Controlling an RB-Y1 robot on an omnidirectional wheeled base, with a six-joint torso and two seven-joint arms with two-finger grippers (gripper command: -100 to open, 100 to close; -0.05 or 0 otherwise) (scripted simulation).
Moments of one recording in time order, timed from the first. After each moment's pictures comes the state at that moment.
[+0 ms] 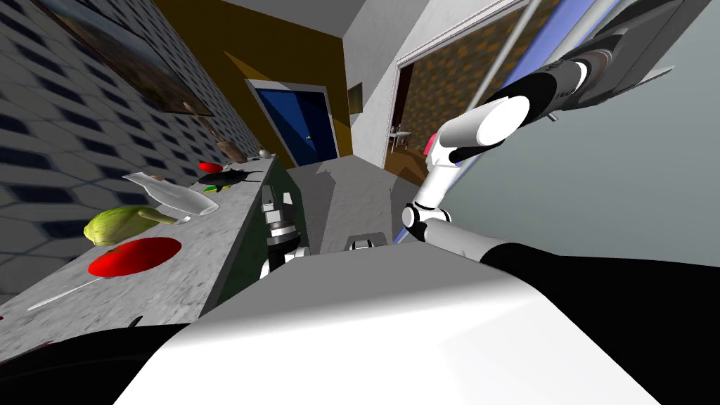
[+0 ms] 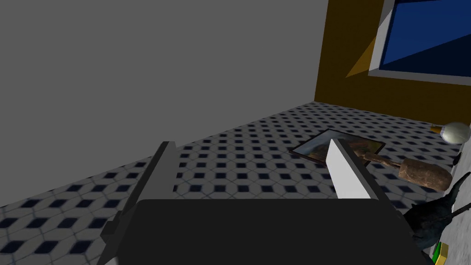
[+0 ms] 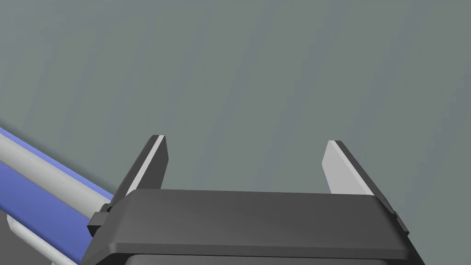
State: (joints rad) left arm 0.52 0.03 0.05 -2.26 -0.08 -0.46 0.00; right arm -0.81 -0.19 -0.43 -2.06 -1.58 -1.06 -0.07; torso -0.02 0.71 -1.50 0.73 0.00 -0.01
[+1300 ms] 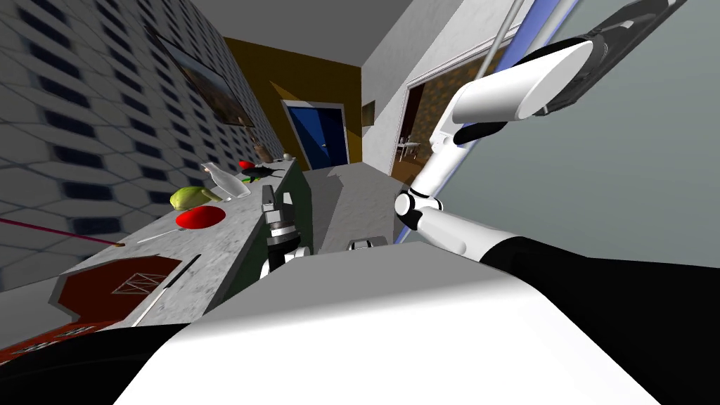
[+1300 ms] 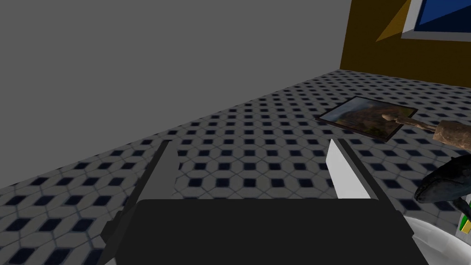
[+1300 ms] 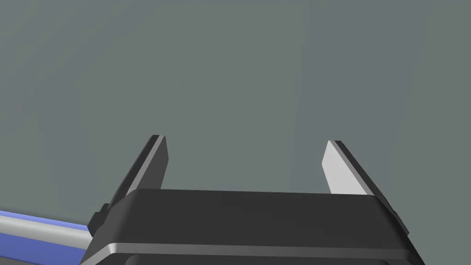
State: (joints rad) left arm 0.52 0.03 0.05 -2.26 -0.08 -0.46 0.00; right arm -1.02 -0.13 -0.56 -2.01 -1.78 -1.16 -0.05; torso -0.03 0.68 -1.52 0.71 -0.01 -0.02
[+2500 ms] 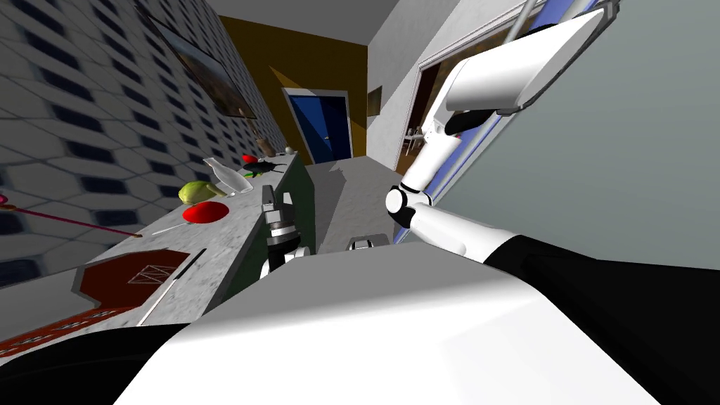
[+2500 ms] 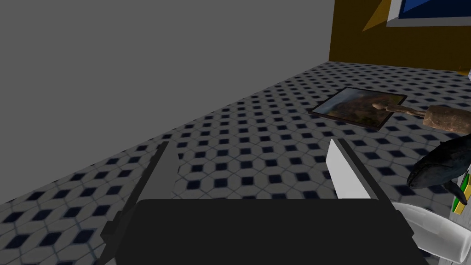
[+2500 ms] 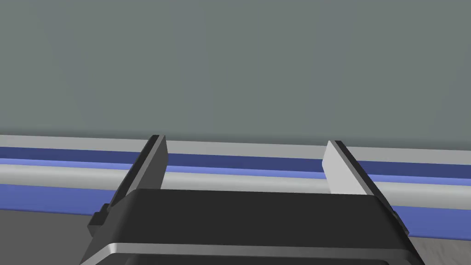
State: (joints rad) left arm 0.52 0.03 0.05 -2.26 -0.08 -0.46 0.00; right arm -1.15 -0.02 -0.58 -1.99 -1.84 -1.20 -0.02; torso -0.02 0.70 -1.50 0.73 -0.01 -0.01
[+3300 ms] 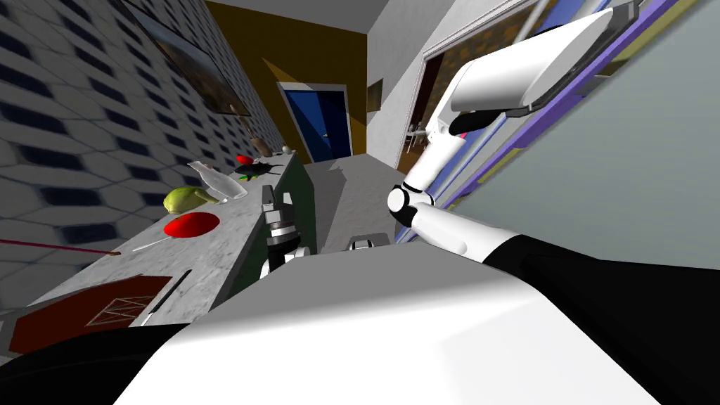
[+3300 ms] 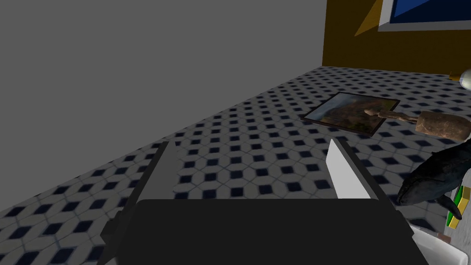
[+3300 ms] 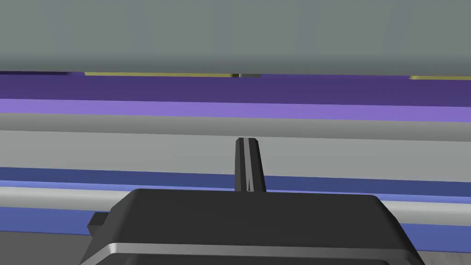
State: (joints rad) left arm 0.52 0.03 0.05 -2.26 -0.08 -0.46 0.00; right arm -1.14 -0.04 -0.60 -1.99 -1.79 -1.21 -0.03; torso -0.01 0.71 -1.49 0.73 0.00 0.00
